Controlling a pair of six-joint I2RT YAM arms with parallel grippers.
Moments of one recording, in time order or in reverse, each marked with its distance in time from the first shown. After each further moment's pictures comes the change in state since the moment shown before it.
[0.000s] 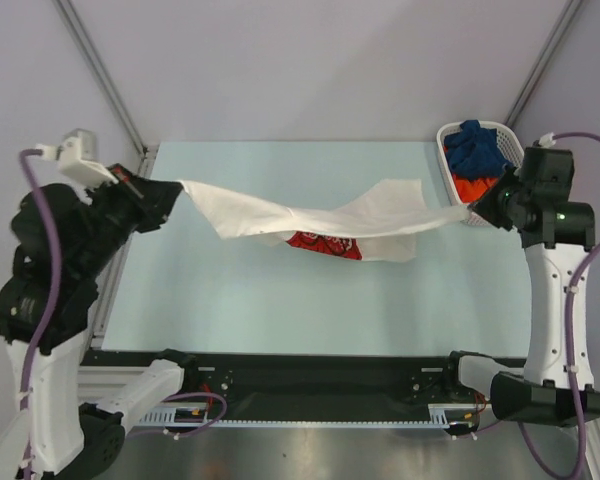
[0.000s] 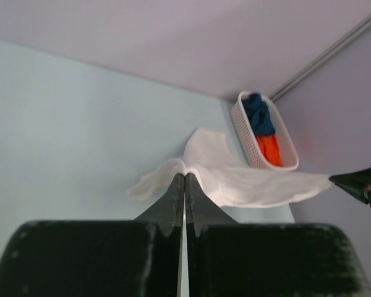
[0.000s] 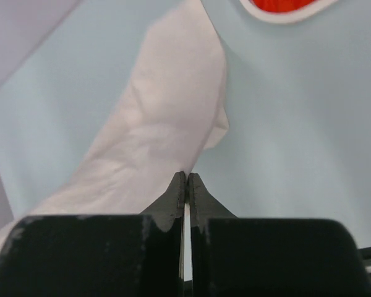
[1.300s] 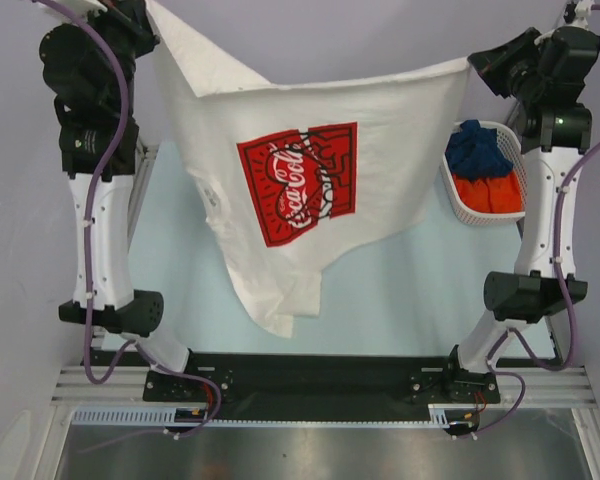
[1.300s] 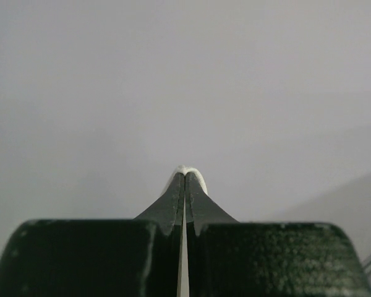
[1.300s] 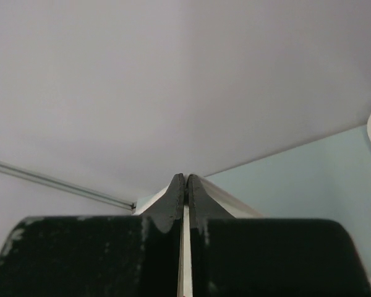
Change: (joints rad) left arm 0.114 0.694 0.679 0.572 -0.218 0.198; right arm 0.002 0.548 0.785 0.418 -0.198 0.183
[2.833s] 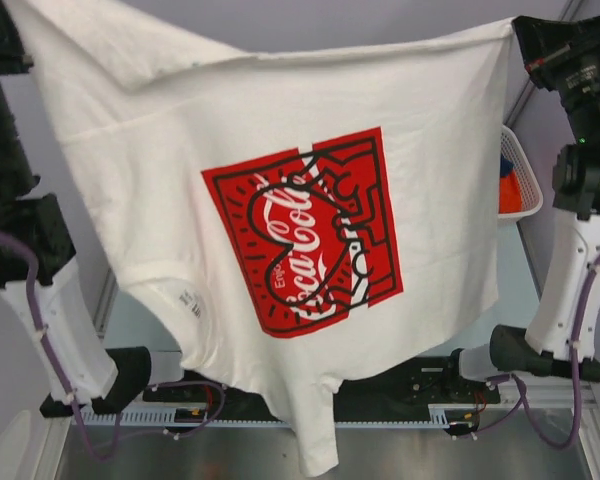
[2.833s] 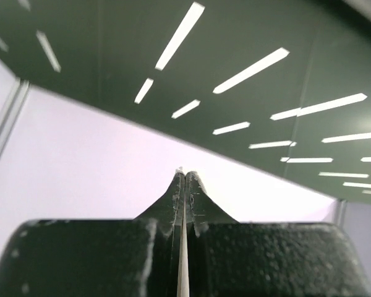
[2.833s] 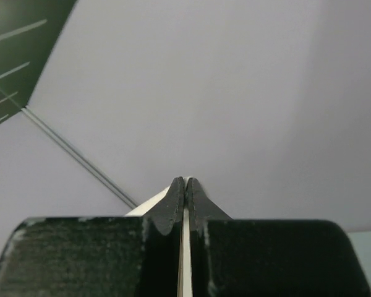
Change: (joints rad) left arm 0.227 -0.329 -0.040 0.317 0.195 -0.180; right arm -0.058 -0.328 -0.102 0.240 -0.094 0.130
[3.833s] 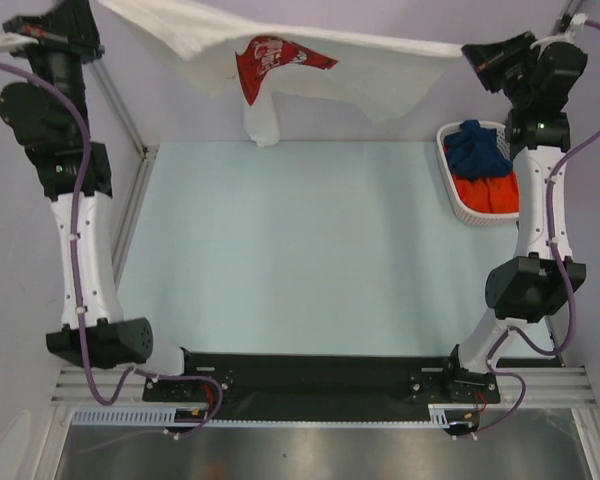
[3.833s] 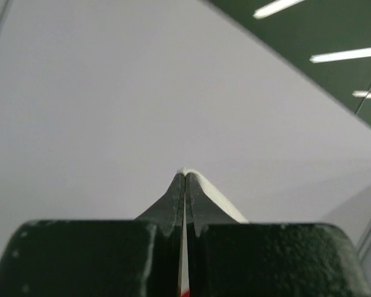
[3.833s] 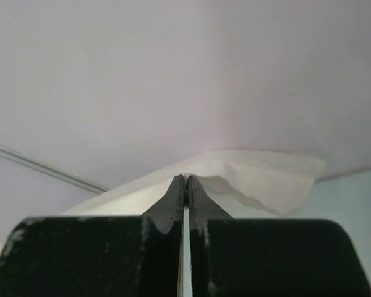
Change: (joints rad) left arm 0.096 0.224 -0.339 0.333 0.090 -0.151; right arm 0.017 0.415 -0.057 0.232 -0.039 0.089
